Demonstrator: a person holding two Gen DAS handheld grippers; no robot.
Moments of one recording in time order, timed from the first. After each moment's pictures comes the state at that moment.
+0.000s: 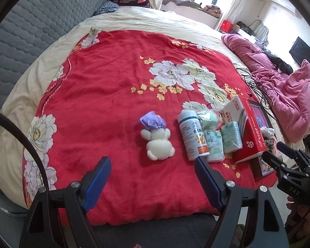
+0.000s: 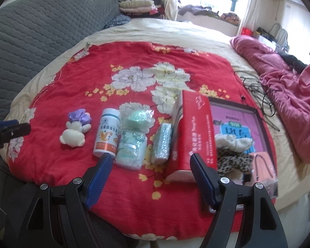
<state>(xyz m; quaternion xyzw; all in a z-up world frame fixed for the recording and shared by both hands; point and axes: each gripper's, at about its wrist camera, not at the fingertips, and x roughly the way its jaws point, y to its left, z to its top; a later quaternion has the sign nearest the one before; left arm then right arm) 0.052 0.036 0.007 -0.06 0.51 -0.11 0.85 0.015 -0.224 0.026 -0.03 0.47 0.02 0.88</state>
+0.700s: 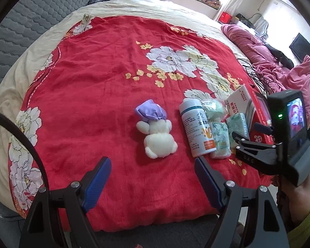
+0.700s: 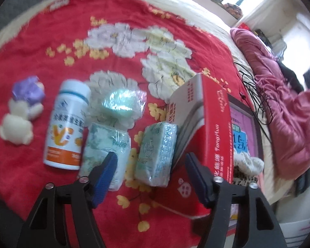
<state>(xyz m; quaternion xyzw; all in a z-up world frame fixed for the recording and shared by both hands) 0.074 0.029 -0.030 -0.06 0.54 -0.12 0.83 0.109 -0.187 -0.067 -0.20 0.56 -0.08 0.80</state>
